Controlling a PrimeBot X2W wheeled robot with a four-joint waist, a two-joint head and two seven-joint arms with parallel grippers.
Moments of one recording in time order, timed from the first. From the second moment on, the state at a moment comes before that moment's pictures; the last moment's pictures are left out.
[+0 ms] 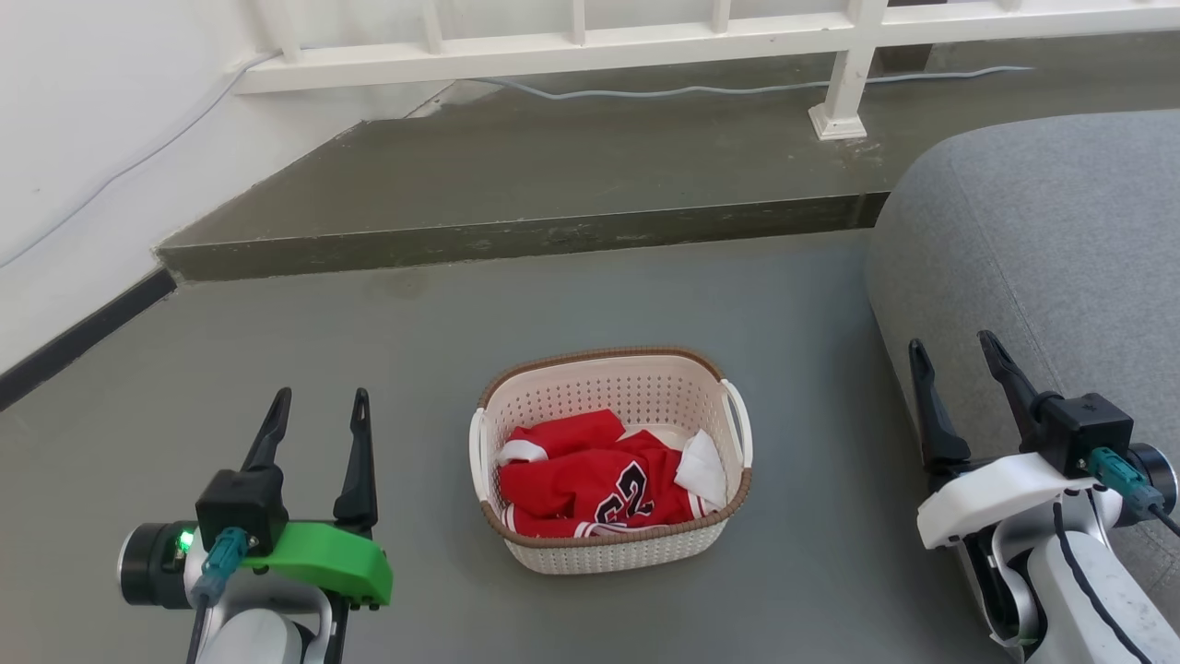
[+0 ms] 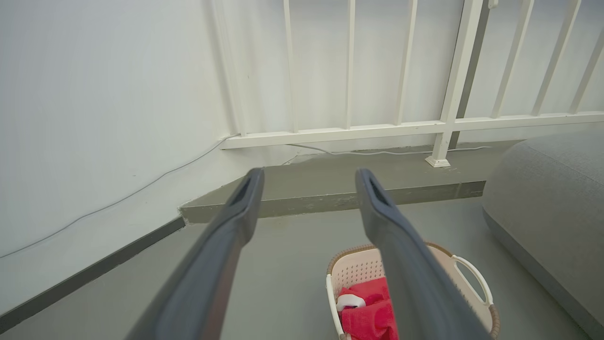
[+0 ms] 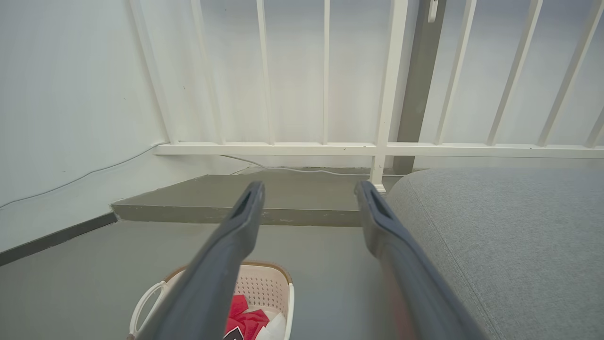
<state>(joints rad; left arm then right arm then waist) -0.10 0.11 -0.26 0.19 -0.26 0.08 -0.25 -0.08 -0.20 0.21 0.22 0.23 -0.05 -0.25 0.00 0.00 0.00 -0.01</state>
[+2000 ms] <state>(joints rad) -0.23 0.09 -0.25 0.22 -0.27 0.07 -0.25 -0.17 -0.17 0.13 0.22 0.22 -0.01 -0.25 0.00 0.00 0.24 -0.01</state>
